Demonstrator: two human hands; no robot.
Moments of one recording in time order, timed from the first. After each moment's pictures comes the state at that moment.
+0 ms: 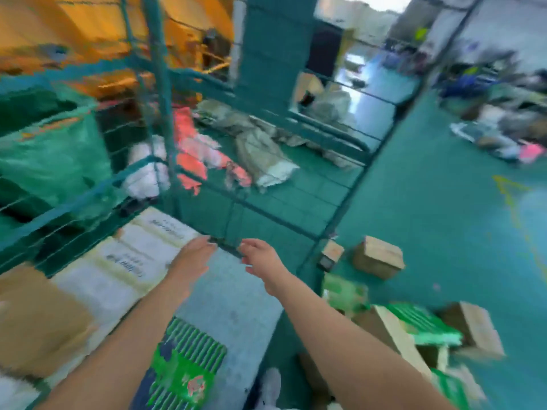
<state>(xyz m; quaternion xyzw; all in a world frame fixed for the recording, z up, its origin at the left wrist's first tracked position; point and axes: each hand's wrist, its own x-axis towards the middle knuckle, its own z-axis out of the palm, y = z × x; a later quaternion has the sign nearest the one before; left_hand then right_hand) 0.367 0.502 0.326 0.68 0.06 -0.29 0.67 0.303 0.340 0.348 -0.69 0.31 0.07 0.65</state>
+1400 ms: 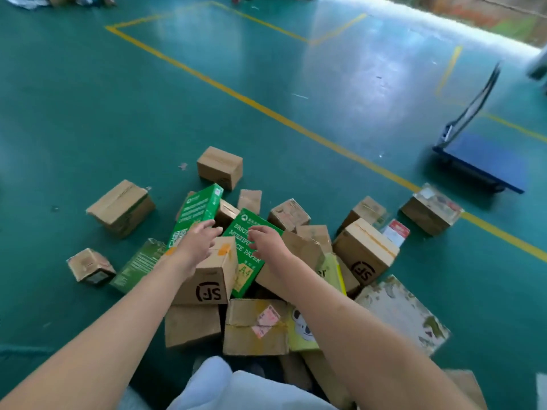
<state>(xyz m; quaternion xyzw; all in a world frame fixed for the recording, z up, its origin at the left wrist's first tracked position) -0.028 -0.075 0.293 0.63 -0.41 -0.63 0.22 -0.207 -0.042 0.267 -0.27 0.71 -0.31 0.57</state>
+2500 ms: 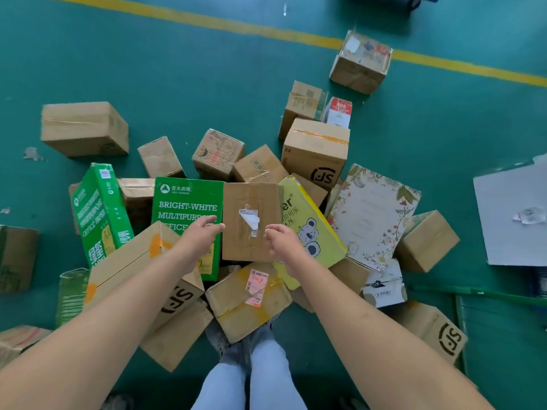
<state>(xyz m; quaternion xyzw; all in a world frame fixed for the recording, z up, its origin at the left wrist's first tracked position) -0.211 -0.199 0.081 0.55 -0.54 -0.63 -0.12 -0.340 -0.035 0.068 0.06 0.76 -0.39 0.51</state>
